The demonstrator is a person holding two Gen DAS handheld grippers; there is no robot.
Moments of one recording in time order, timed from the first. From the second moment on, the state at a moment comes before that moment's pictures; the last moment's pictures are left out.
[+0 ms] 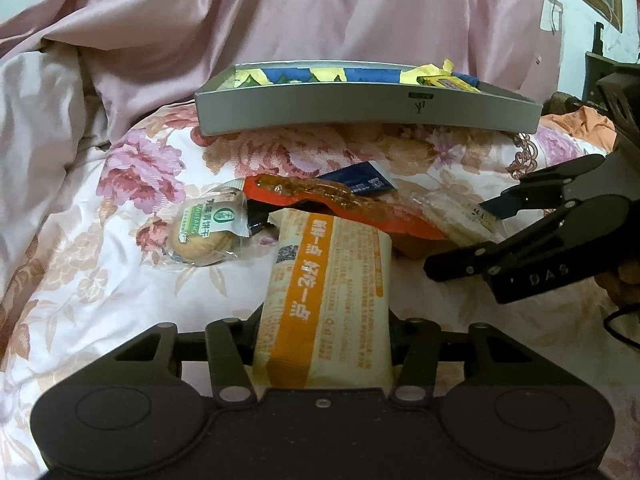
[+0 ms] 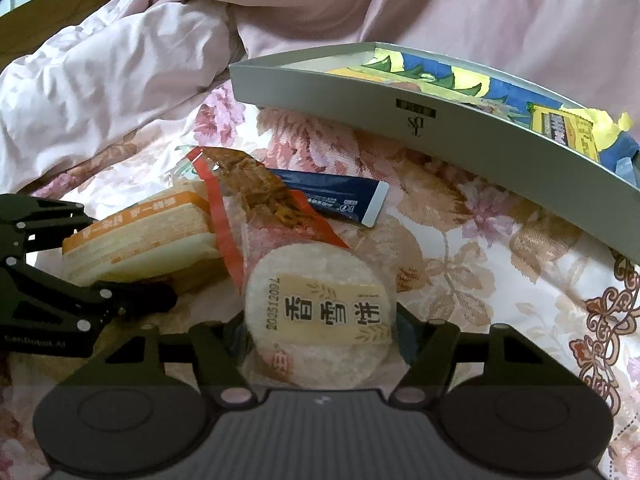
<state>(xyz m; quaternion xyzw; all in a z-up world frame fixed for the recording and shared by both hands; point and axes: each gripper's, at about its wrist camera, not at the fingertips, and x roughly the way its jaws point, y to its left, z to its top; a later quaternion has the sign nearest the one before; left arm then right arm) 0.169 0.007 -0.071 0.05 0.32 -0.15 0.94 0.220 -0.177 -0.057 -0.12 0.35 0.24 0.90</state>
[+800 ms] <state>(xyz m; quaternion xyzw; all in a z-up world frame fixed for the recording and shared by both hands) 0.145 0.003 -0.061 -0.01 0.34 -0.11 0.93 0.185 -0.151 -0.049 -0.29 0.22 0.20 0.91</state>
